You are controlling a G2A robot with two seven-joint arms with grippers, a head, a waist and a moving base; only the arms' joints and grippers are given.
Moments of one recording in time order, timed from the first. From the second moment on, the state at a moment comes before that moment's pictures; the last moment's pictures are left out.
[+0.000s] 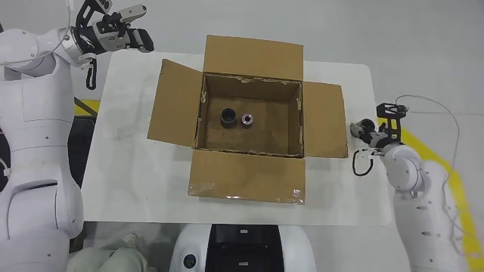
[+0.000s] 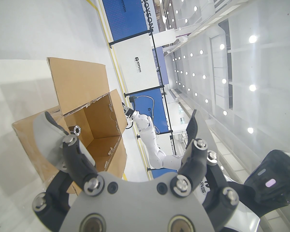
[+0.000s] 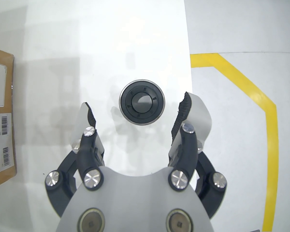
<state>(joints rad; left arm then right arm) 0.64 -1.01 -1.56 -1.06 -0.34 -0.09 -1.38 -1.39 -1.23 1.64 -1.56 -1.11 -0.06 0.68</state>
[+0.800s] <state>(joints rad) 0.64 -1.01 -1.56 -1.06 -0.34 -0.09 -1.38 -1.32 -1.23 1.59 -1.44 -1.12 -0.03 0.60</state>
